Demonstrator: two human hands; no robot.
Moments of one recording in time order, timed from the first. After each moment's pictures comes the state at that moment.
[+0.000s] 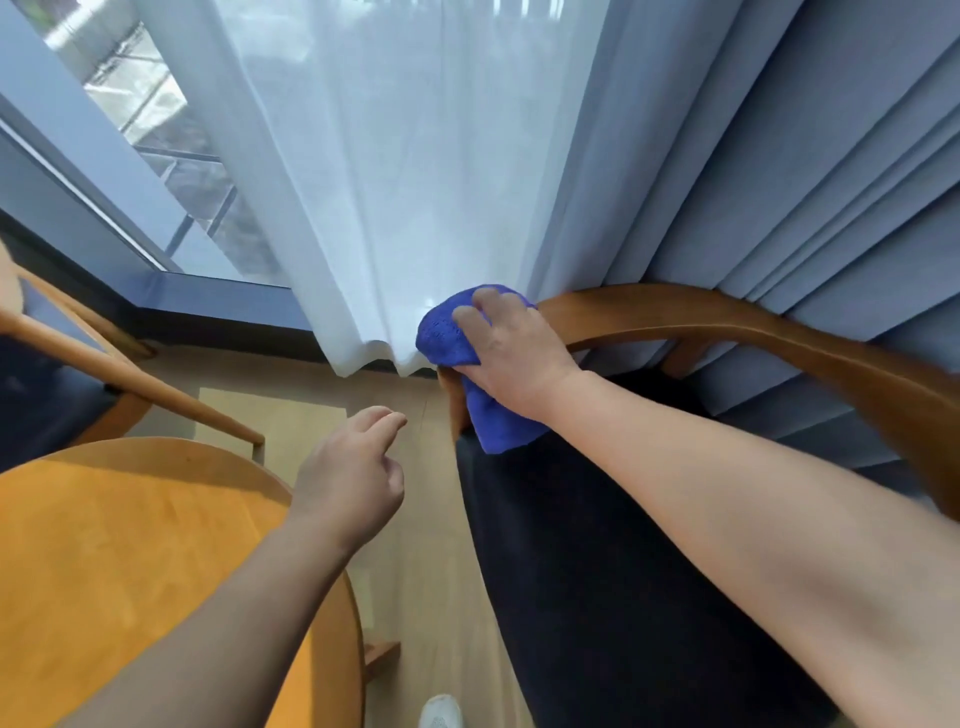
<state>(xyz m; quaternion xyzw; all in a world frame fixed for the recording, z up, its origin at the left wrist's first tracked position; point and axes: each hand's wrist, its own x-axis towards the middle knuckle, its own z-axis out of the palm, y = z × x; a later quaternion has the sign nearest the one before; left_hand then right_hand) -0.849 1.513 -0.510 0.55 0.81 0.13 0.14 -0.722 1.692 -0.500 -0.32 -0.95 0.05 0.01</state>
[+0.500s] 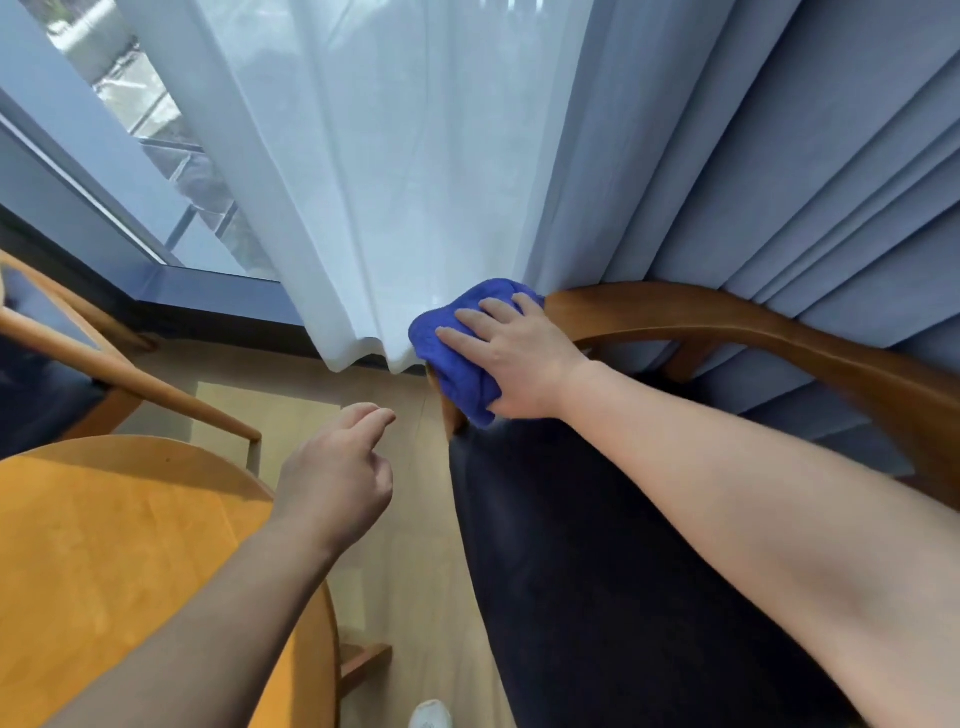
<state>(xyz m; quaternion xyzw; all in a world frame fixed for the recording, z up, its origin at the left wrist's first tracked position) -0.844 1.526 -0.517 0.53 0.83 0.13 0.14 -0.701 1.725 -0.521 -0.17 -0.98 -0.05 -0.07</state>
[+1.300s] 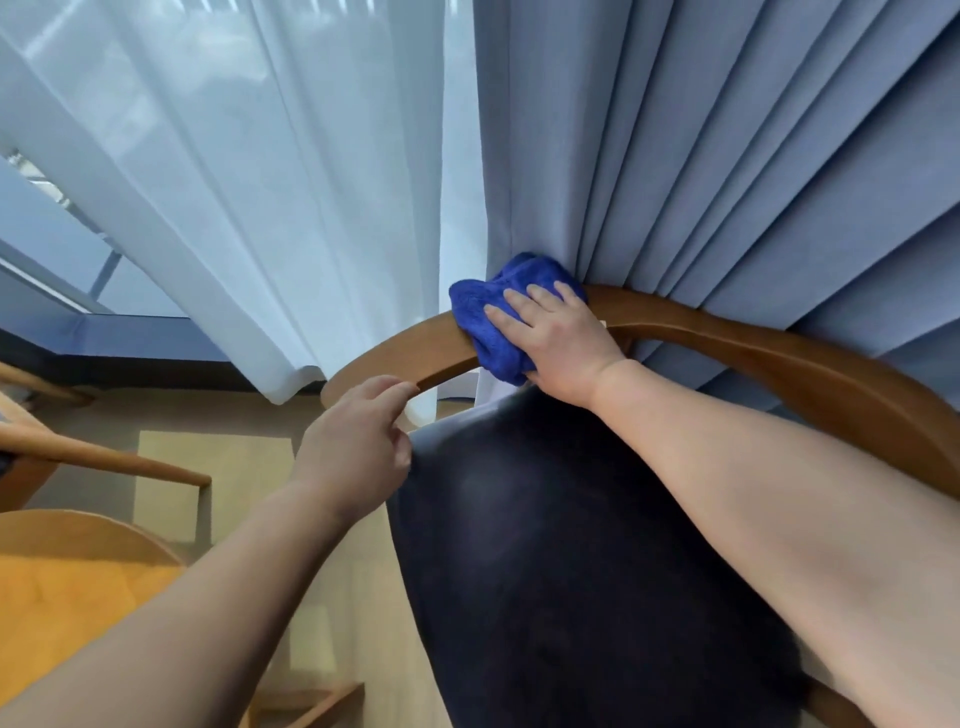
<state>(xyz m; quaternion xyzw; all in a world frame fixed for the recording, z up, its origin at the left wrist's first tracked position) -0.774 1.624 -0.506 0.62 0.76 0.12 0.14 -0.583 1.795 -0.539 -0.32 -0.95 -0.03 -0.03</state>
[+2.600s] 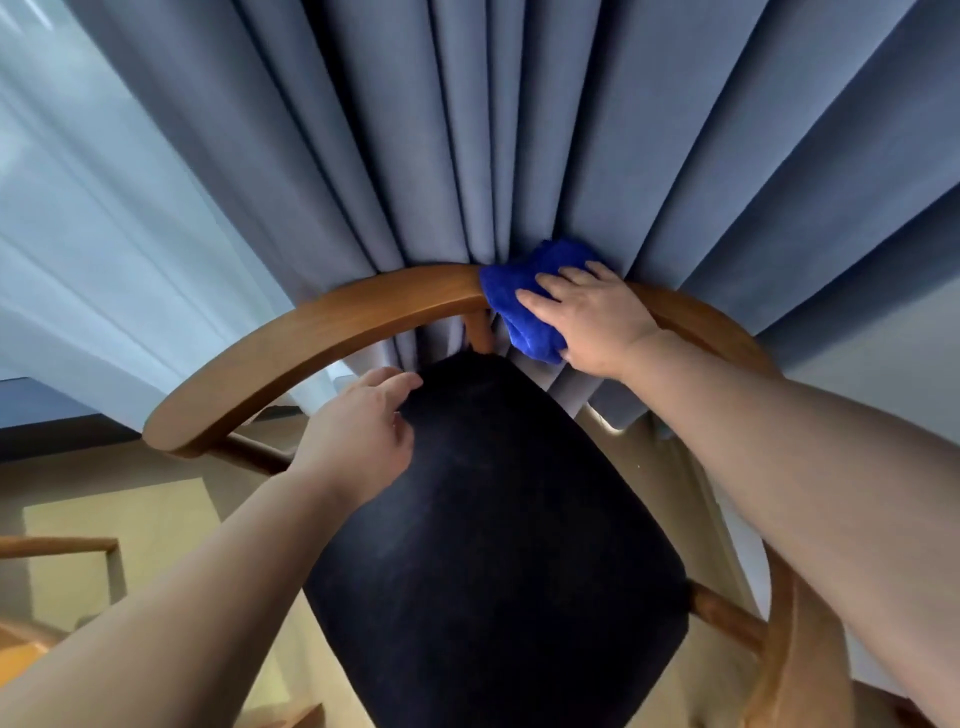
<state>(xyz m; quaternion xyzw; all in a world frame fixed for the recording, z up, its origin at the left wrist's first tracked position) -0.647 1.671 -0.515 0.71 0.67 0.08 0.19 -0.391 1.807 -0.526 -0.43 -0.89 -0.07 -0.12</state>
